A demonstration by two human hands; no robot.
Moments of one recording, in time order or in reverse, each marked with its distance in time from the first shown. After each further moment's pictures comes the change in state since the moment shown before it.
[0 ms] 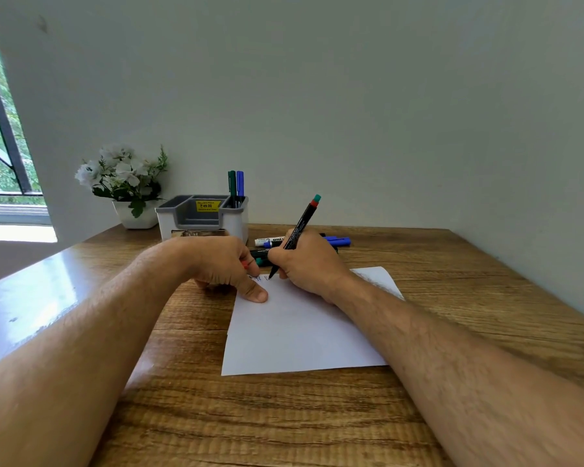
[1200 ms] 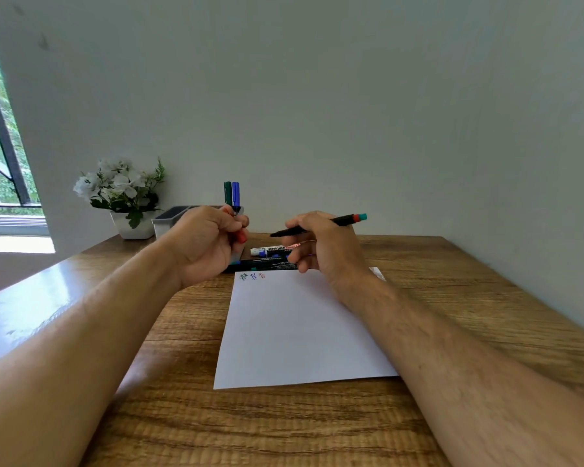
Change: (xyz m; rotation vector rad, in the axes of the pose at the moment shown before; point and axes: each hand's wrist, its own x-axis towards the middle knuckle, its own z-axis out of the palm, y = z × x) left_hand 0.003 -0.010 -0.008 -1.502 0.171 0.363; right_hand -0.004 -0.010 -0.033 0.732 0.138 0.021
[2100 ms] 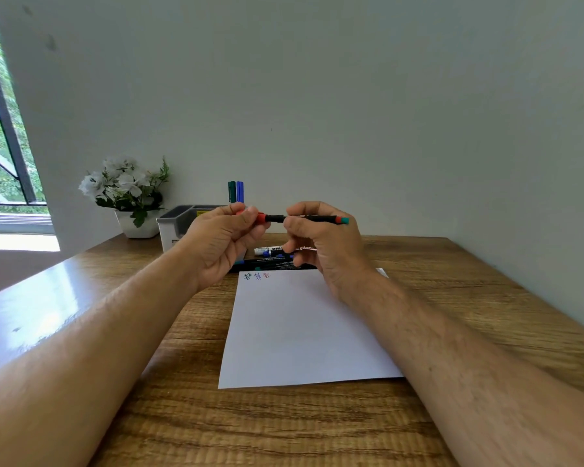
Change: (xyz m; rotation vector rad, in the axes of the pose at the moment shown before) left_hand 0.002 -0.011 0.011 -0.206 0.088 0.144; right_hand -0.002 -0.002 0.004 0.078 -0.075 -0.077
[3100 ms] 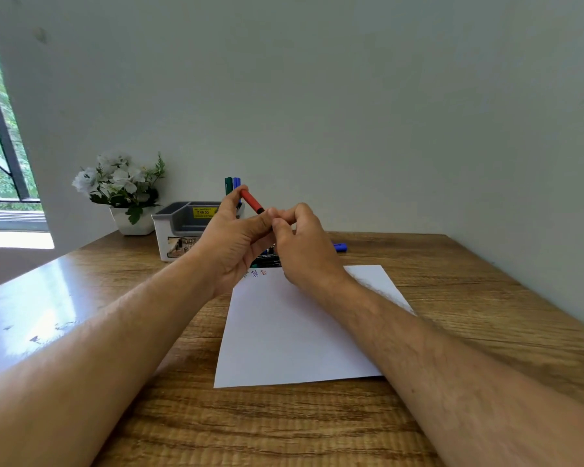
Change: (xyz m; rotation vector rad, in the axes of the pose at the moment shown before) left_hand -0.004 -0.019 0.017 0.080 -0.090 0.092; right_hand -0.007 0.010 0.025 -0.533 0.043 -0.126
